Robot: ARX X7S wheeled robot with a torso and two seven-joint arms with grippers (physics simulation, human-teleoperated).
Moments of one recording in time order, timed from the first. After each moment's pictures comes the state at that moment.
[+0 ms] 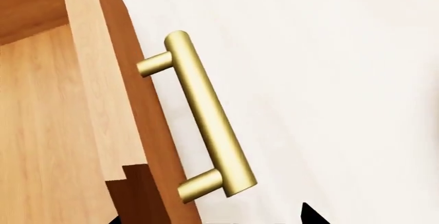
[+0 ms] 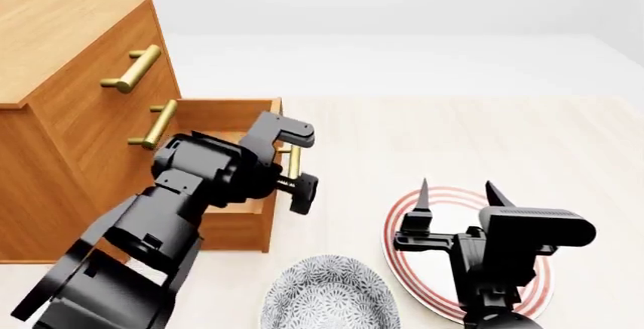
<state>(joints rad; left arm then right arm) -1.29 -0.05 0.79 -1.03 -0.64 -0.94 0.13 0.13 0.30 -0.17 -0.49 0.32 0.44 0.37</state>
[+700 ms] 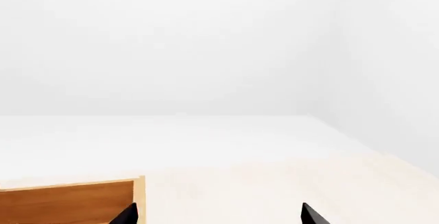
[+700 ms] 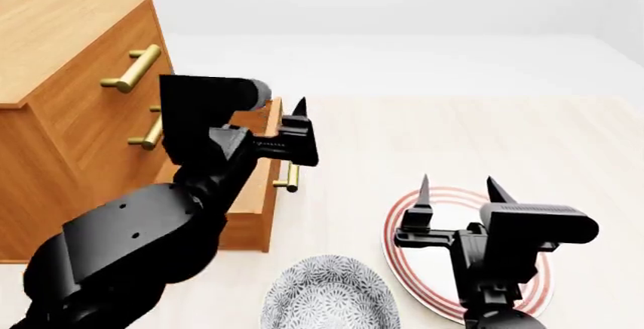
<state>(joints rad) -0.78 -0.41 0.44 0.39 -1.04 -0.70 -0.59 0.14 0.31 -0.17 -0.50 0.32 0.44 0.38</state>
